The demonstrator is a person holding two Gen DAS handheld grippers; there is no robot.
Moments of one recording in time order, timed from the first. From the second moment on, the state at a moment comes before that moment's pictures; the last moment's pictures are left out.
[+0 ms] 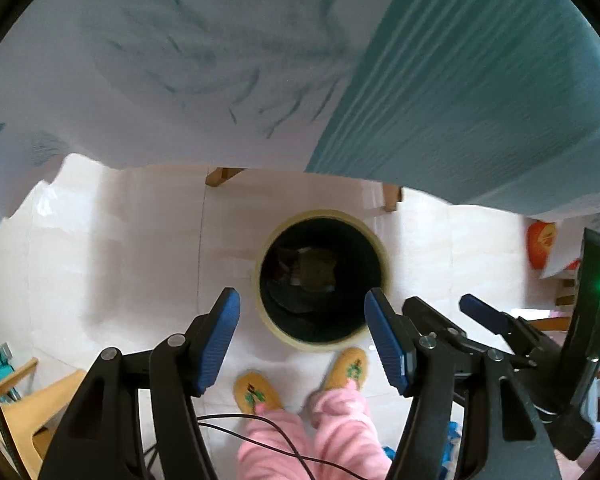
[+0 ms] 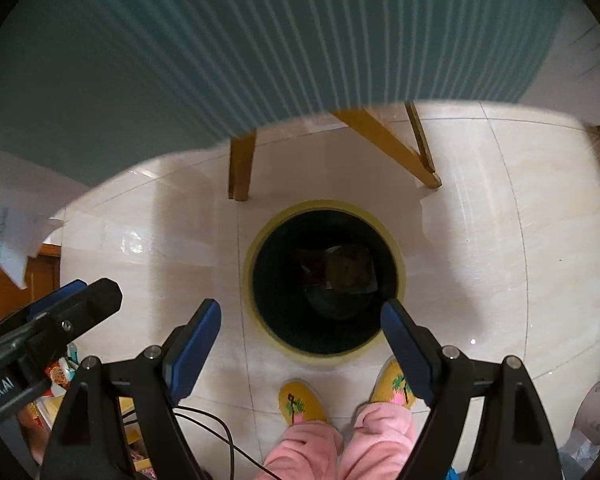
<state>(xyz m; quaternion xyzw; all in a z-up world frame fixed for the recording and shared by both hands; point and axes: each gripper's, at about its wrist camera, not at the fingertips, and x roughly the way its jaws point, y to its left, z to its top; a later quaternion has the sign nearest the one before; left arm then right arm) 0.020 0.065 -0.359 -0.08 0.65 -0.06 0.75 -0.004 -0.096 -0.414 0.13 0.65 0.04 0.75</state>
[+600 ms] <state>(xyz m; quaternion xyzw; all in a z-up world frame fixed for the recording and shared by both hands) -0.014 0.065 -0.101 -0.03 0.55 -0.16 0.82 -0.048 -0.092 -0.165 0.12 0.56 0.05 0.82</state>
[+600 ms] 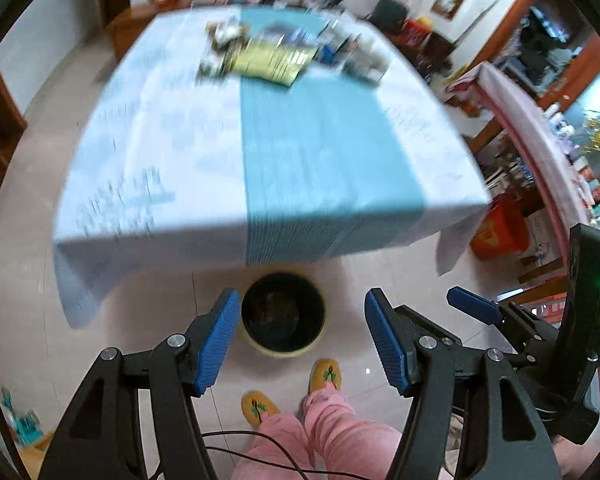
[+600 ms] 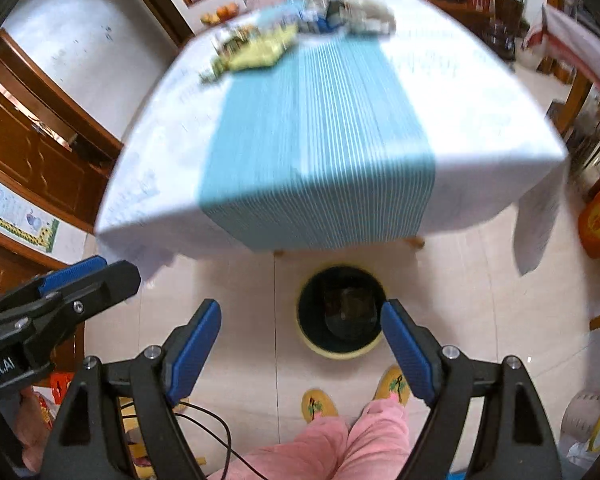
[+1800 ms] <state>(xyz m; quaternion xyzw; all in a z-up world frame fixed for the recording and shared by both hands) 0.243 -0.053 -0.051 -0.01 0.52 -0.14 0.84 0.217 -0.165 -0.120 -0.09 0.46 0.04 0.88</state>
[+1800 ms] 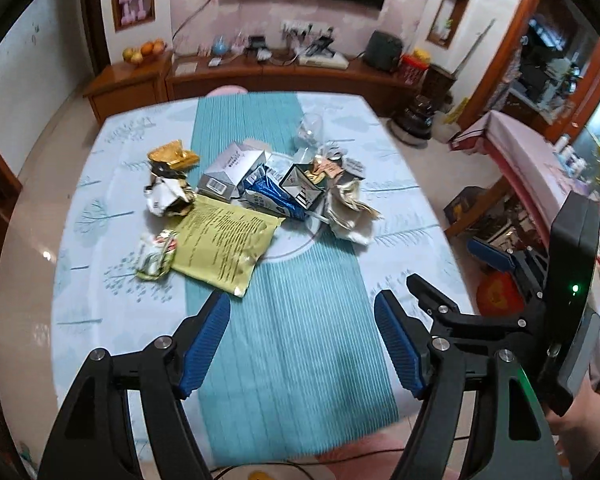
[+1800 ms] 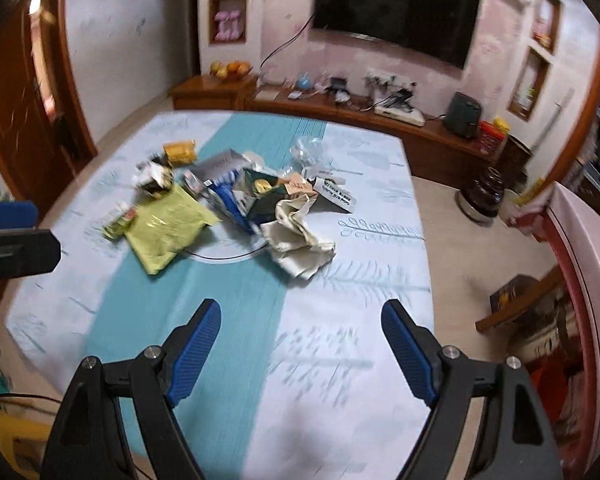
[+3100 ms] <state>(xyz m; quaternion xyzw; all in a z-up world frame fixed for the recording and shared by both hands) 0.425 -0.157 -0.127 0.13 0.59 -0.13 0.79 0.383 -0.237 -0.204 0.07 0.57 0.18 0.80</state>
